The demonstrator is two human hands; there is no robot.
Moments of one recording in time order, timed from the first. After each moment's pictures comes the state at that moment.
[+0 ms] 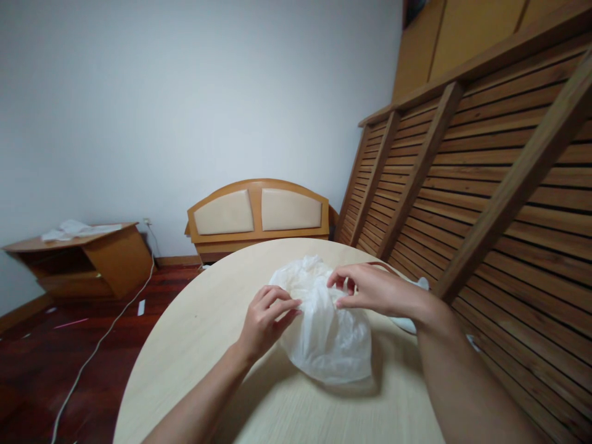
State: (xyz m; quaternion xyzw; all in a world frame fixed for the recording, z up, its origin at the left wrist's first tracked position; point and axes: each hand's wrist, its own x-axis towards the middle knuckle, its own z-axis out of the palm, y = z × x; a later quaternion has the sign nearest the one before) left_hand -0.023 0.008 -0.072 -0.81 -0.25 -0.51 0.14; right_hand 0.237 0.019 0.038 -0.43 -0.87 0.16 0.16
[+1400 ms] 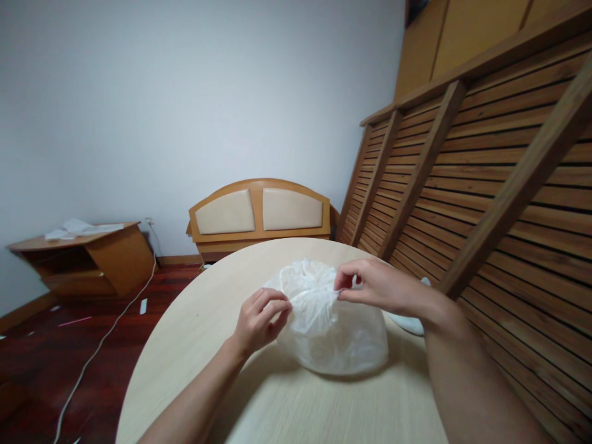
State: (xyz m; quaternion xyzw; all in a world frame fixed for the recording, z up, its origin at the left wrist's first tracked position) left_hand -0.038 0.011 -0.074 -0.81 -0.23 -0.50 0.20; right_hand 0.243 0.020 0.042 -0.37 -0.89 0.18 0.20
